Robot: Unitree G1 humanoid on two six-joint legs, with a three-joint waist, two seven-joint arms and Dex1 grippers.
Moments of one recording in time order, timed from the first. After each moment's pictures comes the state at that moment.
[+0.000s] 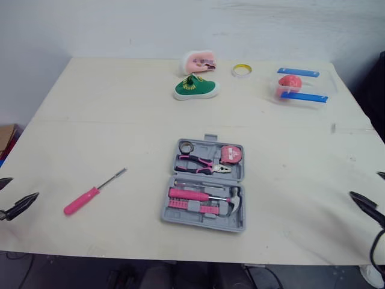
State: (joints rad) left arm -0.08 1.03 0.58 0.85 -0.40 -0.27 -1.20; right arm 0.09 -0.82 -0.61 0.37 0.52 -0.33 1.18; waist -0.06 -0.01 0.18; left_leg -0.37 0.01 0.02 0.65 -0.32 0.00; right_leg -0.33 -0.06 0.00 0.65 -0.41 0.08
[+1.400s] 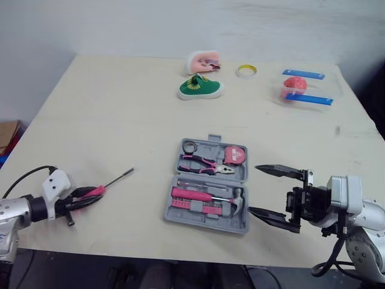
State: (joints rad) left arm 0.01 0.85 0.32 0.15 -0.34 0.03 -1.11; right arm 0.10 -0.70 -0.21 -0.42 0.72 -0.01 1.20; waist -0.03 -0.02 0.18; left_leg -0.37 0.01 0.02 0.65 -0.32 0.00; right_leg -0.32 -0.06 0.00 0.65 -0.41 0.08
